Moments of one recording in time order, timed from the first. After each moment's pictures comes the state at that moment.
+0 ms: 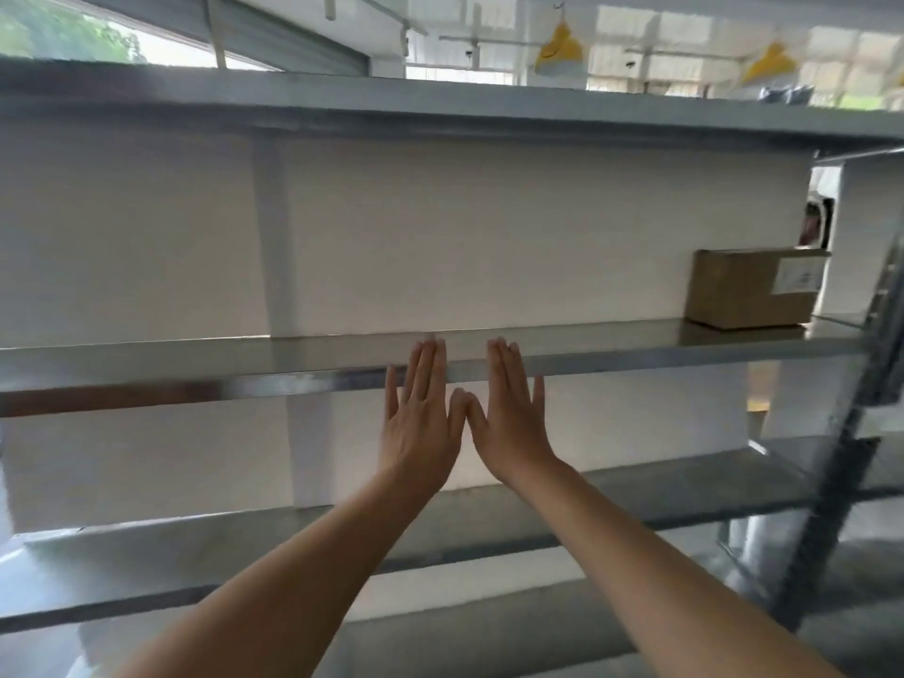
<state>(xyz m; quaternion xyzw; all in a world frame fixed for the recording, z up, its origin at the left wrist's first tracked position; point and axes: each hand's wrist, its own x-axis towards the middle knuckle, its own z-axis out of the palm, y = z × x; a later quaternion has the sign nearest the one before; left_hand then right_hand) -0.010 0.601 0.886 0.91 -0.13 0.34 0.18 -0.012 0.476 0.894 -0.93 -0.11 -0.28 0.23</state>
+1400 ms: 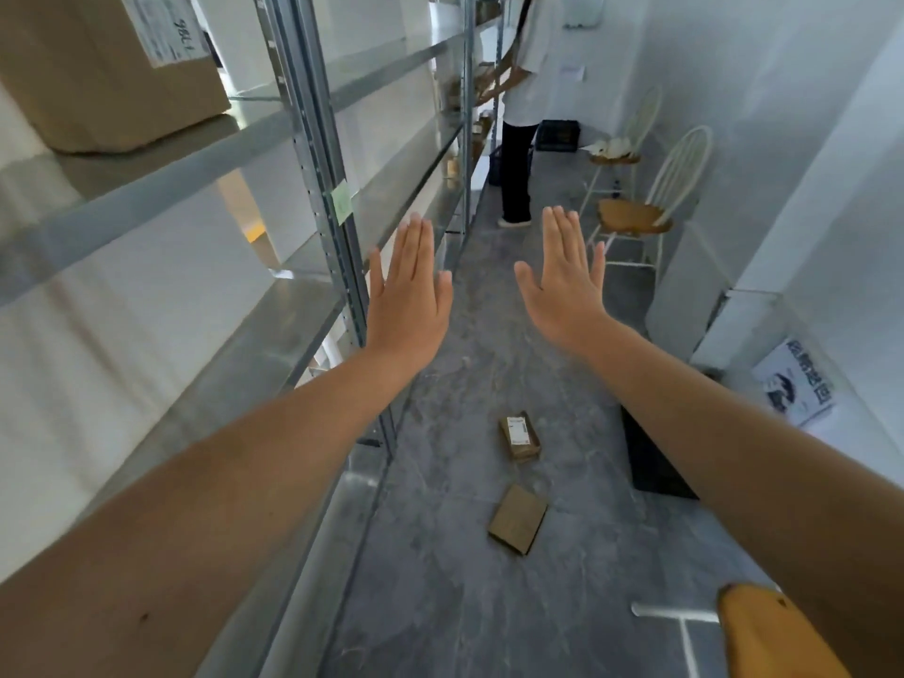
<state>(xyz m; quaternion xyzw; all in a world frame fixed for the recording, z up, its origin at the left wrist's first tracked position) 0.024 0.077 0.777 0.71 -0.64 0.10 0.29 -0.157 0.013 0.800 -0.80 0.54 -0.26 0.03</state>
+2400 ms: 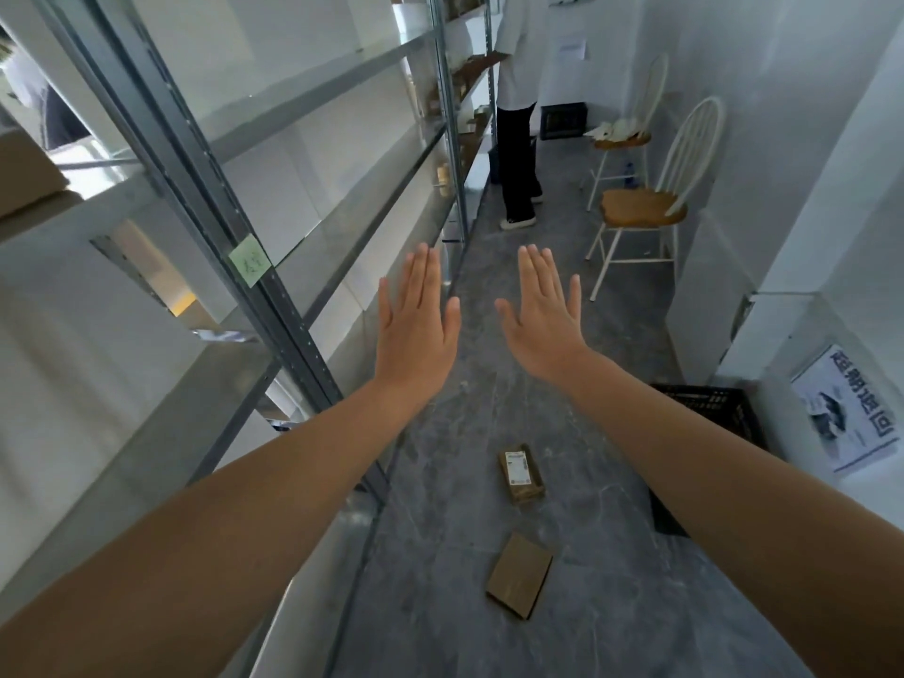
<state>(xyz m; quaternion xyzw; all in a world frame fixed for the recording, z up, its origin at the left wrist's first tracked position) -0.088 -0.123 0.758 0.71 -0.65 0.07 0.26 -0.241 -0.193 0.748 -0.81 0.52 -0.24 0.10</state>
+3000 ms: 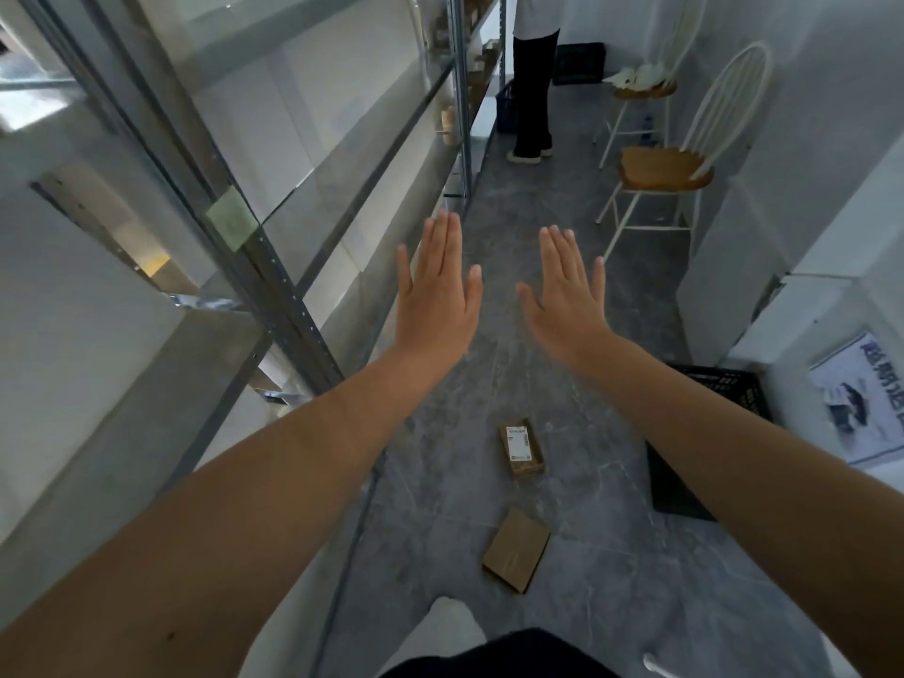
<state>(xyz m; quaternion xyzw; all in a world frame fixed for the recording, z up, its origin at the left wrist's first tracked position) -0.041 -0.199 0.723 0.72 -0.65 0.05 0.26 -0.199 -0.251 0.713 -0.81 0.53 -0.21 0.11</state>
